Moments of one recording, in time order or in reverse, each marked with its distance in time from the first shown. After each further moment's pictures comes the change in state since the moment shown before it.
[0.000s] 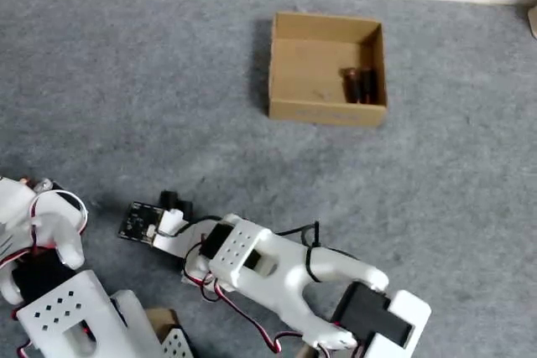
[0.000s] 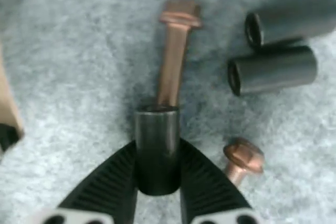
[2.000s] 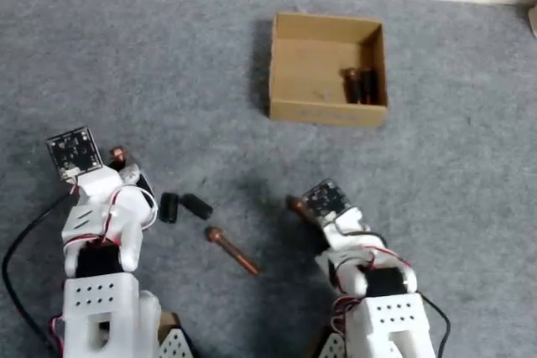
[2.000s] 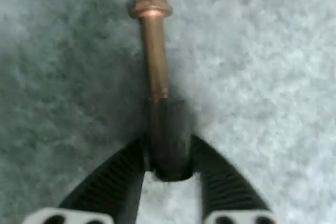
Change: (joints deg) left arm 26.4 0.0 19.1 -24.9 0.0; right arm 53.9 -76.1 53.4 12.1 12.3
